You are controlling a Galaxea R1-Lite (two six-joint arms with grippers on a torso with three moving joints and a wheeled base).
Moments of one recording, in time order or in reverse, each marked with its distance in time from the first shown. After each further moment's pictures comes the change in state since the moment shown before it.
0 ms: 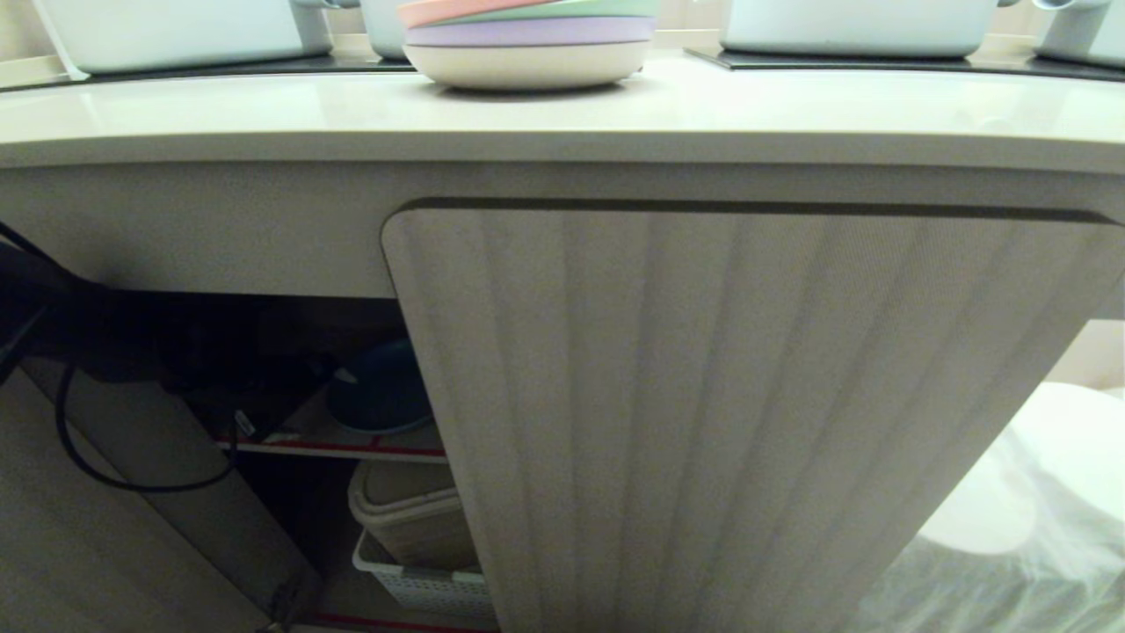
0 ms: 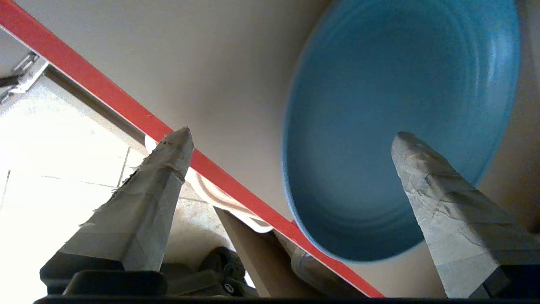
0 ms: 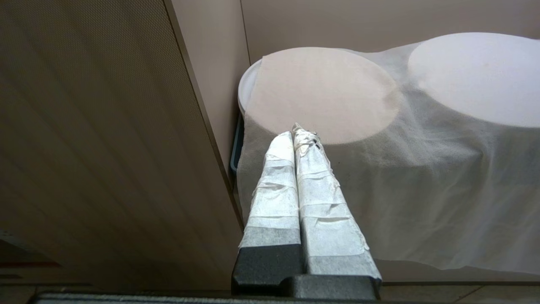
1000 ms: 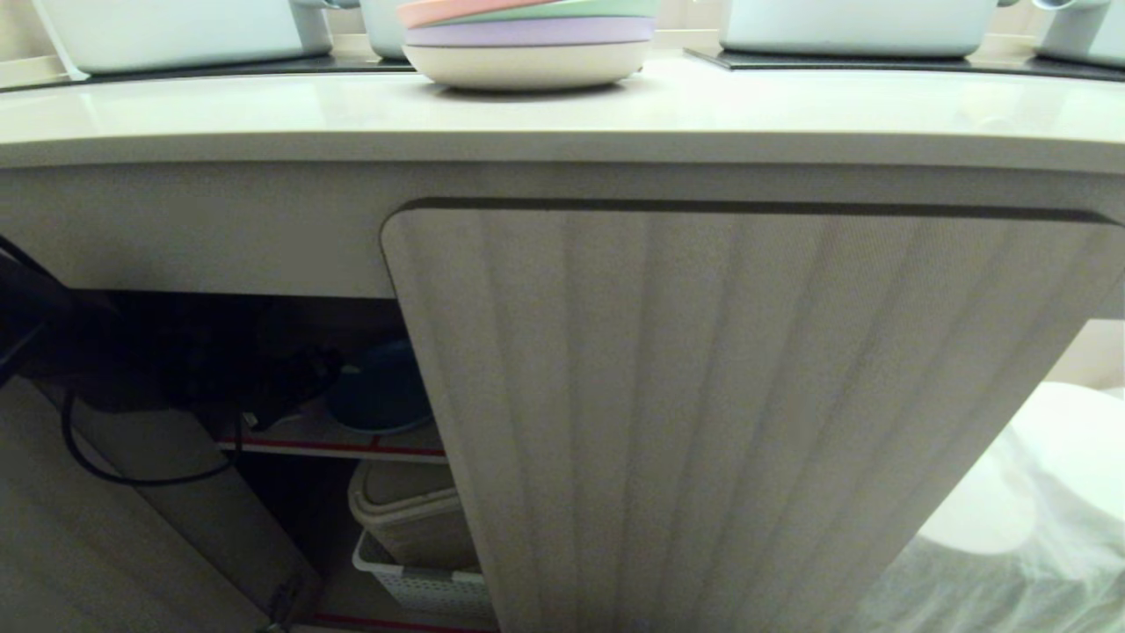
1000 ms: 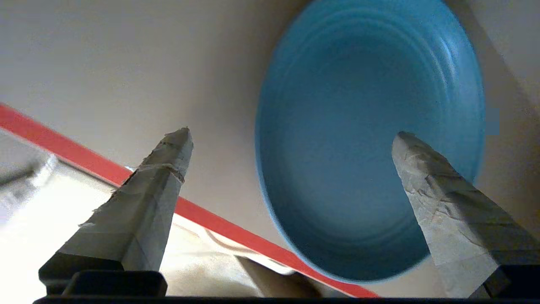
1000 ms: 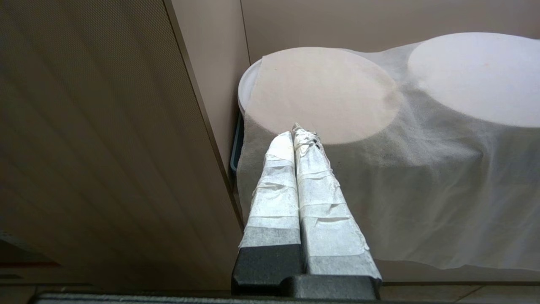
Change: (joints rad) left arm -0.009 -0.026 0.153 -0.306 0.020 0.165; right arm 0.000 0.000 0.000 0.000 0.000 0.000
